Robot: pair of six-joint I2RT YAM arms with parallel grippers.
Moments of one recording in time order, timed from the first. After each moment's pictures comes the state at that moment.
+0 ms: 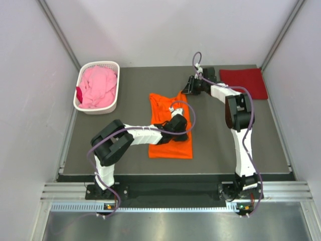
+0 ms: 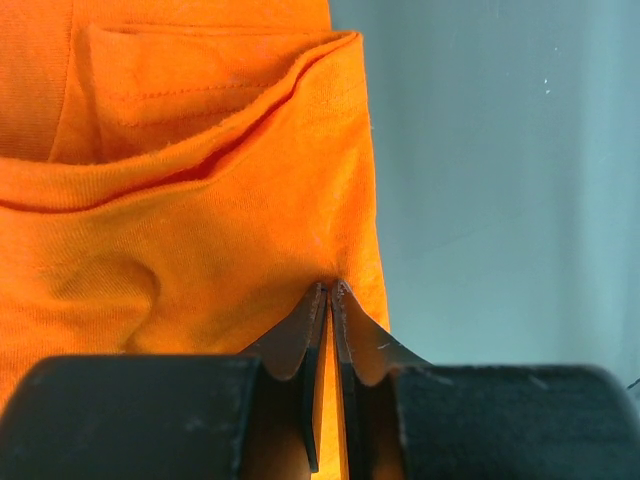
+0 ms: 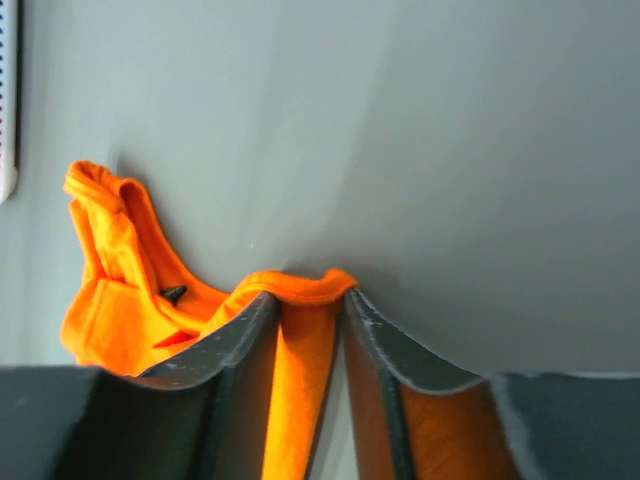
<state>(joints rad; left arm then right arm) -0.93 1.91 1.08 0.05 -0.09 -0.84 0.22 2.41 1.84 -0.13 -0.58 0.38</state>
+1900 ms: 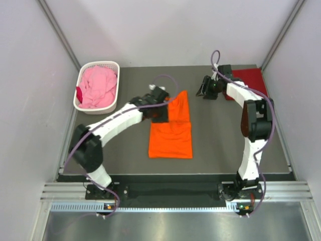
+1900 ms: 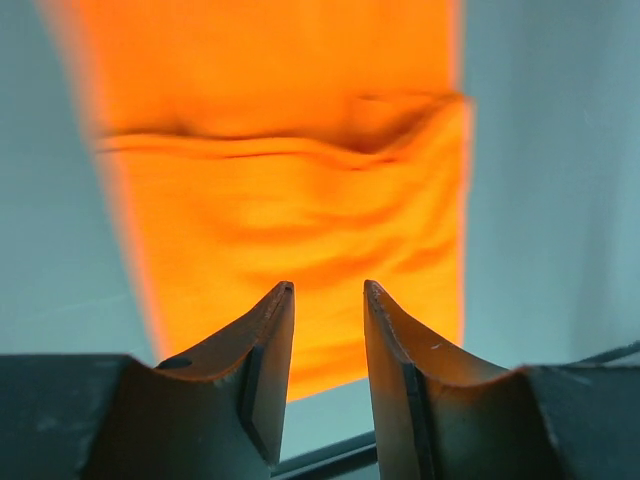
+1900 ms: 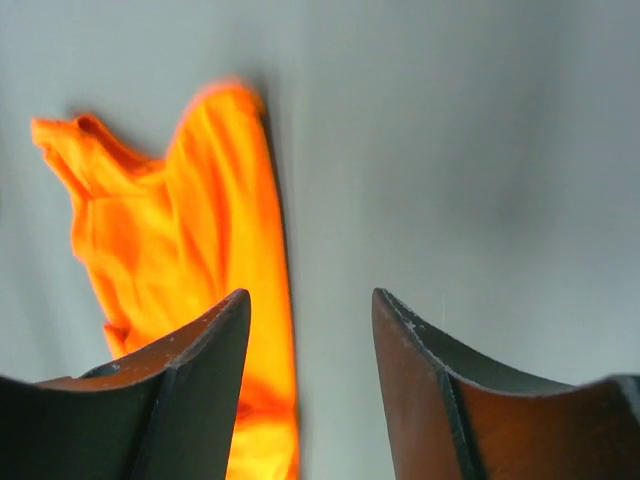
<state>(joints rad) -0.73 1.71 1.40 -0.66 -0.07 -0.65 0.14 2.10 1.63 -0.40 -0.42 0.40</state>
